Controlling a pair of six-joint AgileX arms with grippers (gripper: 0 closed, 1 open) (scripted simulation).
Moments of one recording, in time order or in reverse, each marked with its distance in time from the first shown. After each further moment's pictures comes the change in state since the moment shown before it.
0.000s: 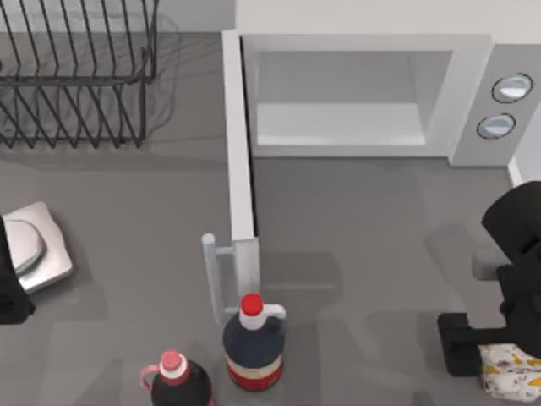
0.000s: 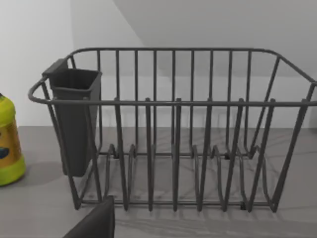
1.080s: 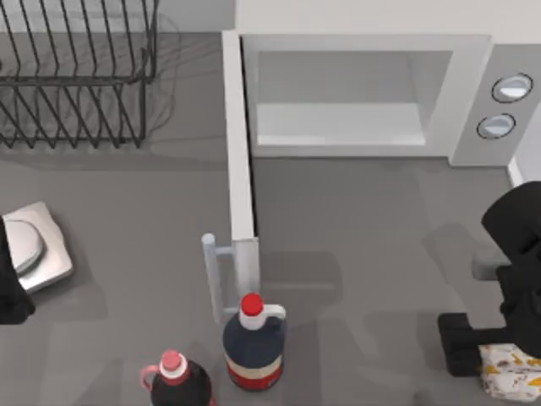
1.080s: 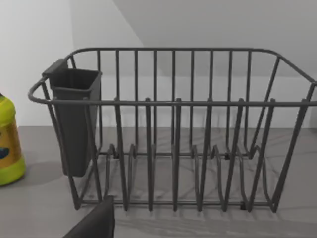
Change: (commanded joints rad) left arm 0.000 0.000 0.000 0.000 0.000 0.000; right arm 0.002 -0.073 0.039 -0.079 0.010 0.003
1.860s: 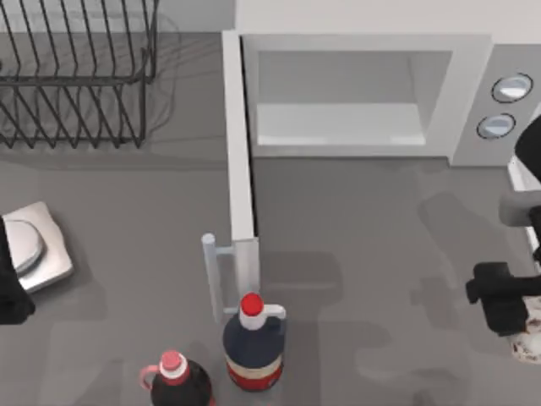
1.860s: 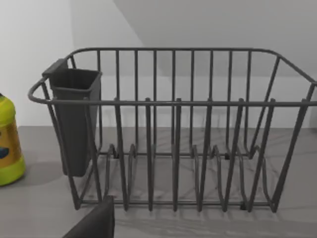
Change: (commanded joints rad) left arm 0.000 0.000 0.000 0.000 0.000 0.000; right arm -0.004 -0.164 0.270 -0.438 0.000 -0.006
